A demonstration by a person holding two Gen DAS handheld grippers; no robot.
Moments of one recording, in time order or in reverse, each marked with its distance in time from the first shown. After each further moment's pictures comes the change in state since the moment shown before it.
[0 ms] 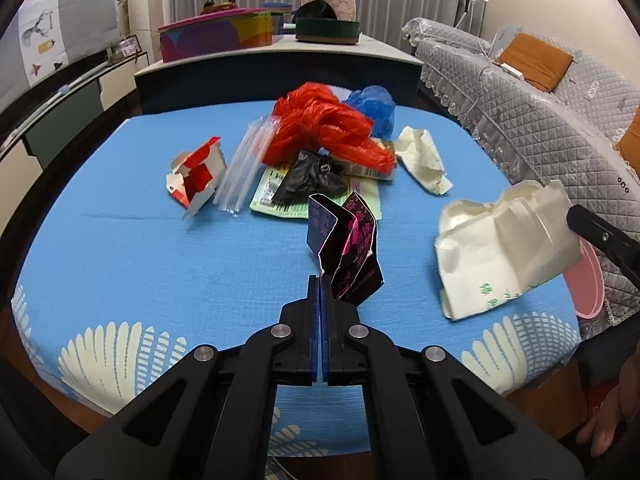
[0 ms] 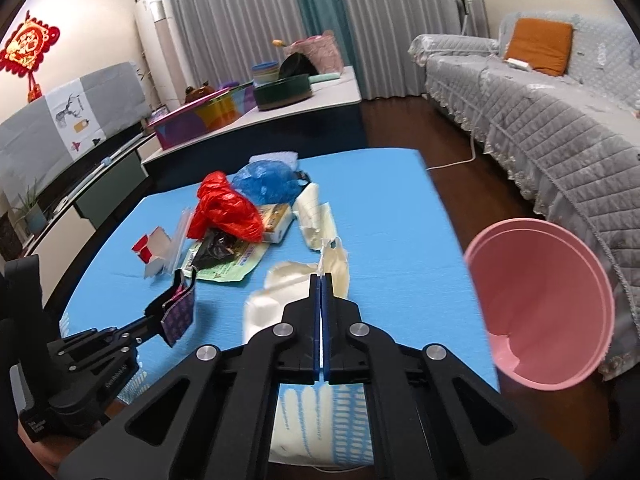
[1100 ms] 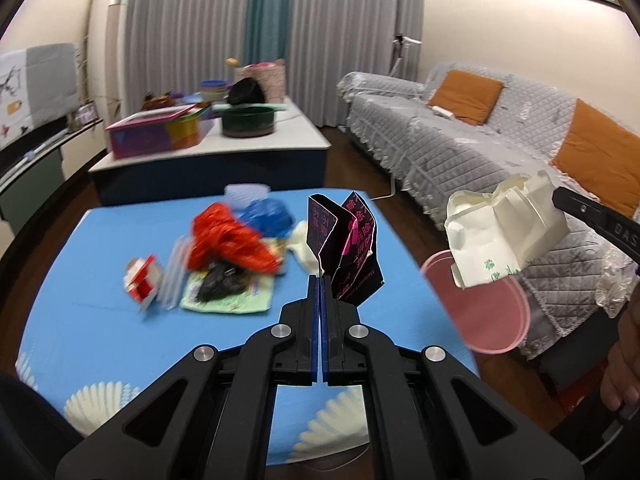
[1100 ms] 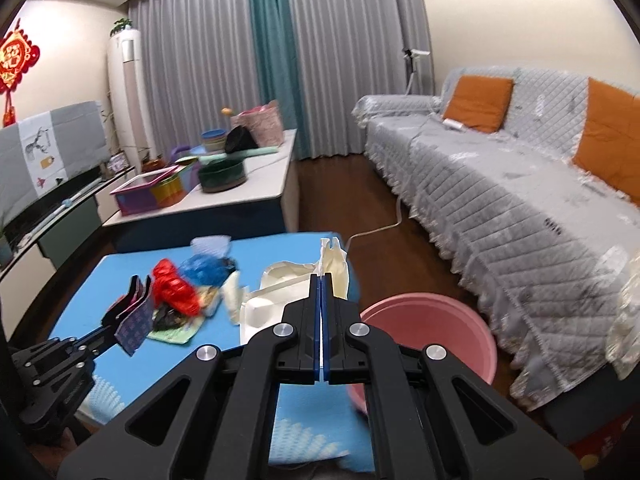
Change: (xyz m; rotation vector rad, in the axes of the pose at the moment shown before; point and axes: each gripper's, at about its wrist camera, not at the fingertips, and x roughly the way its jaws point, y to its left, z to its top) left arm -0.082 -0.078 0.038 0.117 -0.213 -0.173; right arm -0.113 -0.065 0.068 -0.012 -0.193 -0.222
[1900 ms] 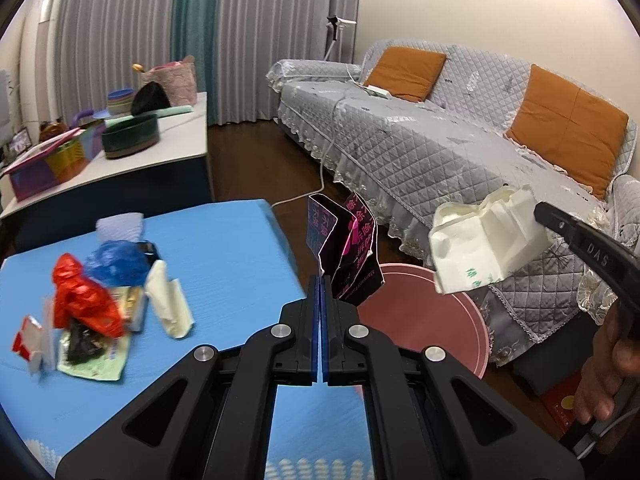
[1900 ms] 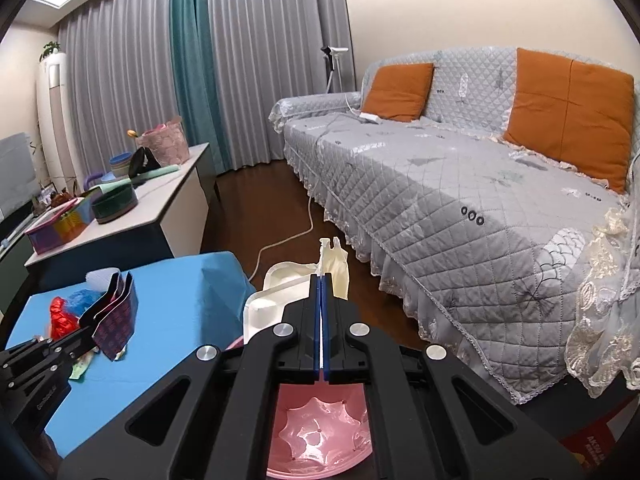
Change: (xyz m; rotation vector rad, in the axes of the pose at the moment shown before) left arm 0.102 -0.127 0.034 0.110 0.041 -0.163; right arm 0.061 -0.131 -0.004 0.125 0.004 -0.201
